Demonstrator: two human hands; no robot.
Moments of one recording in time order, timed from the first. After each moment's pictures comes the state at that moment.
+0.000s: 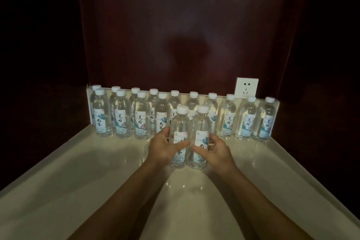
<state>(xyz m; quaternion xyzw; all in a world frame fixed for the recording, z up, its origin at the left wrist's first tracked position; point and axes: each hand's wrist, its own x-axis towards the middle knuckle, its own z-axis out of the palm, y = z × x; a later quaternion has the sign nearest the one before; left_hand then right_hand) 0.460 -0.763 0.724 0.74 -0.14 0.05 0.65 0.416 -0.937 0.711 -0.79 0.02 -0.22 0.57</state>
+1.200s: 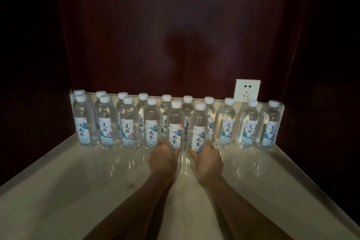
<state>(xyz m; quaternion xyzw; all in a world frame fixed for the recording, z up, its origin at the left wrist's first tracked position) 0.515 -0.821 0.696 0.91 -0.04 0.20 0.36 0.492 -0.942 0.690 -0.90 0.21 -0.27 0.27</state>
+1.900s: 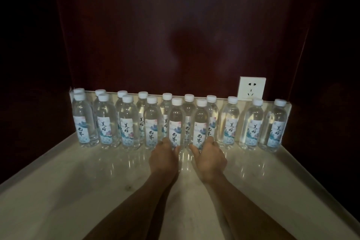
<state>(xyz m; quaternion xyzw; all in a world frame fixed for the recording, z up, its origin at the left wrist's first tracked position) 0.523 -0.824 0.694 0.92 -0.03 0.20 0.33 0.507 -0.947 0.688 -0.91 0.21 -0.27 0.22</state>
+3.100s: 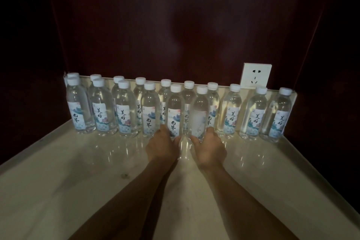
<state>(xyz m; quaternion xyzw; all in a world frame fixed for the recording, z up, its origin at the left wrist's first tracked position) 0.530 -0.828 0.689 0.92 -0.01 0.19 0.33 0.503 -0.948 0.689 -0.91 0.21 -0.26 0.25</state>
